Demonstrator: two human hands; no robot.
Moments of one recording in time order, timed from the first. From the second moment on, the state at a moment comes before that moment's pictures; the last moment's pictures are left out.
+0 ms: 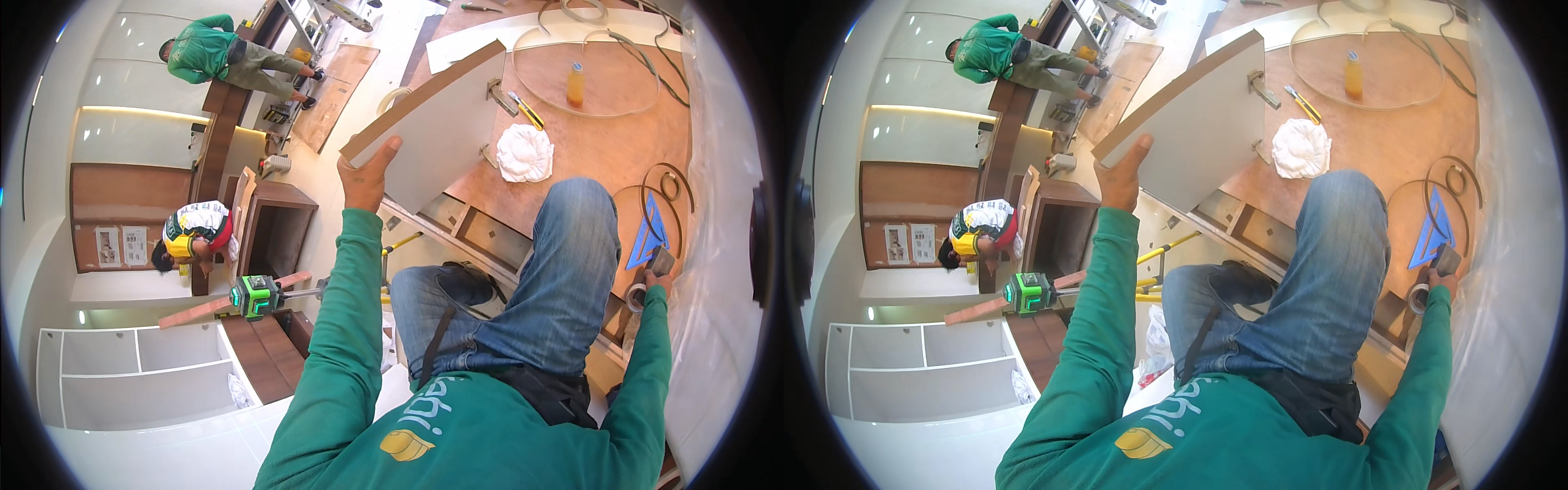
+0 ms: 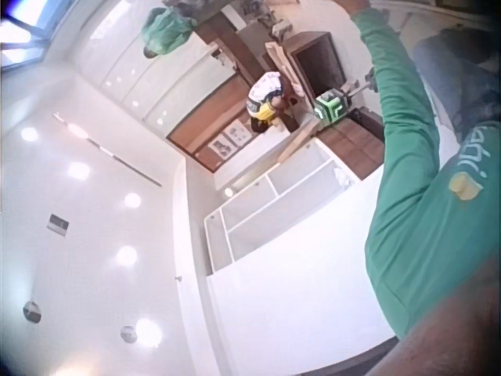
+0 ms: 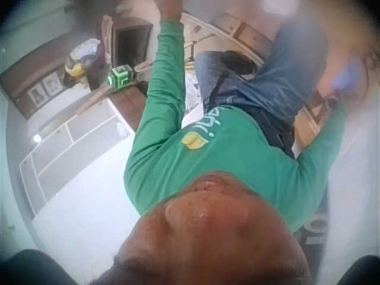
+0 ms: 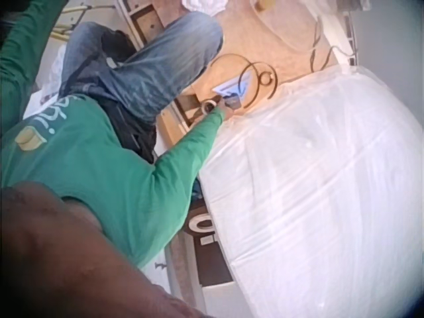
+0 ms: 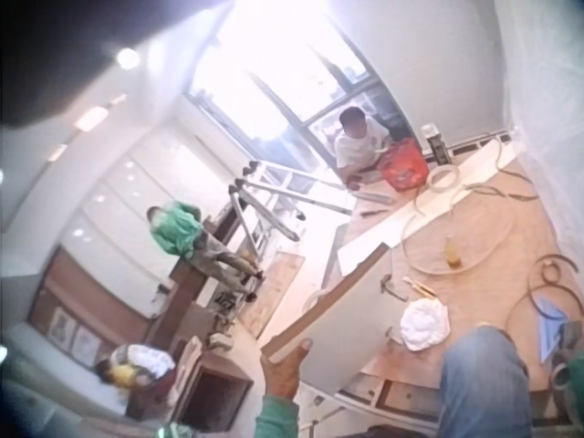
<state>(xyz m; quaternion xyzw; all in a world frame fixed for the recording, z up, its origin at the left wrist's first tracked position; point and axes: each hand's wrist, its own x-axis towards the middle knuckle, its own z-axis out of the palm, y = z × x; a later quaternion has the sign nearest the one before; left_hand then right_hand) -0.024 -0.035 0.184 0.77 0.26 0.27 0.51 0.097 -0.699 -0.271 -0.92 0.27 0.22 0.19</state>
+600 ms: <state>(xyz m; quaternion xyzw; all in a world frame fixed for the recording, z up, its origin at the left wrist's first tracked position) 0.037 -0.057 0.172 0.77 0.15 0.41 0.47 0.141 -0.669 -0.065 -0.73 0.20 -0.23 0.60</state>
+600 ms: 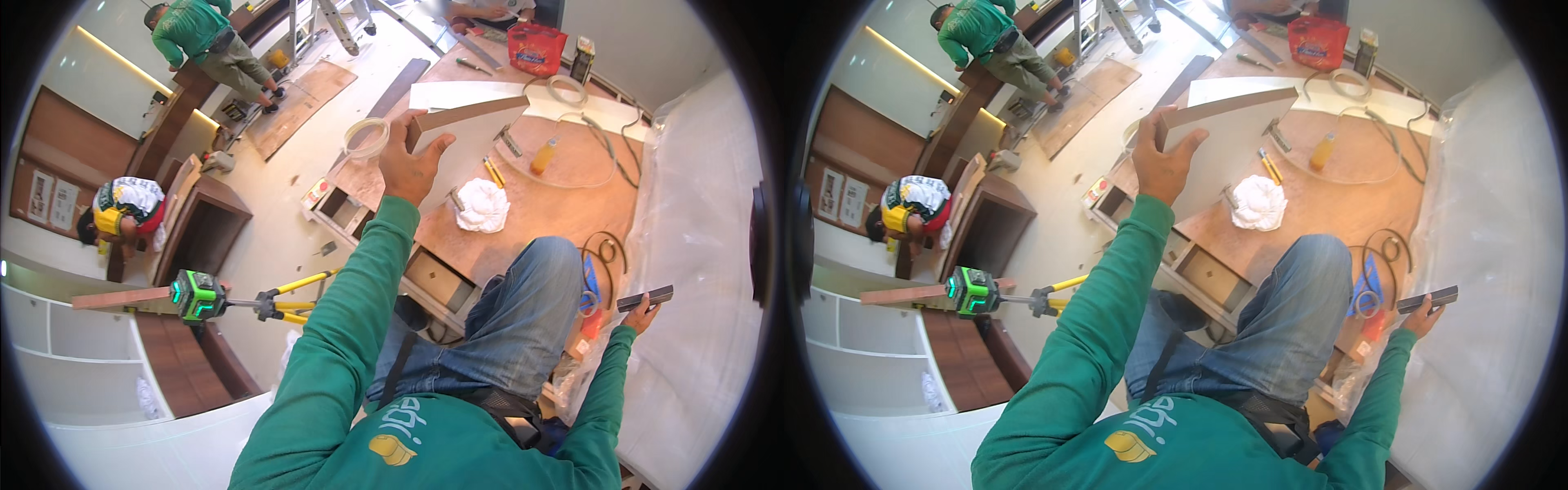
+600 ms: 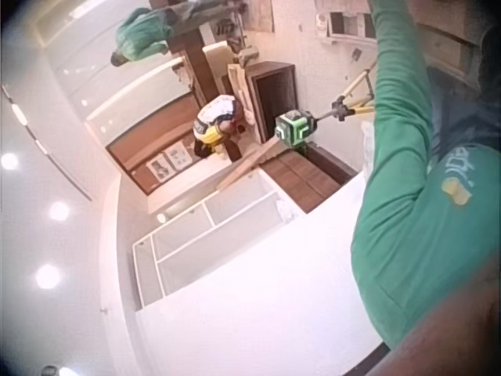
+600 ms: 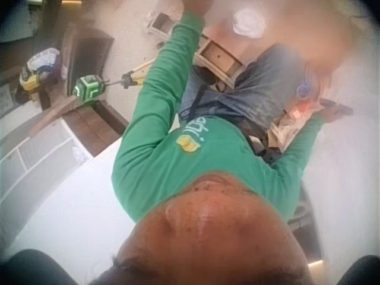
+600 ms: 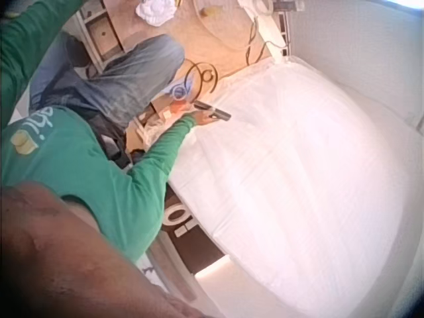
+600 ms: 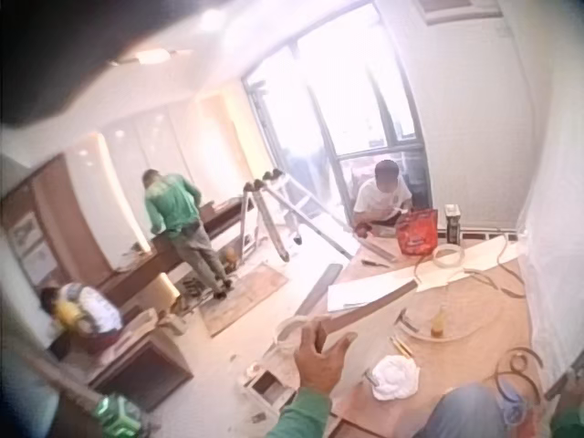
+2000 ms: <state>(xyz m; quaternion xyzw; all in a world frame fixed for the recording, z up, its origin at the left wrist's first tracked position) 0.041 0.020 0.163 0.77 0.10 0.39 0.50 0.113 -0.285 0.145 -0.58 0.00 0.00 0.81</state>
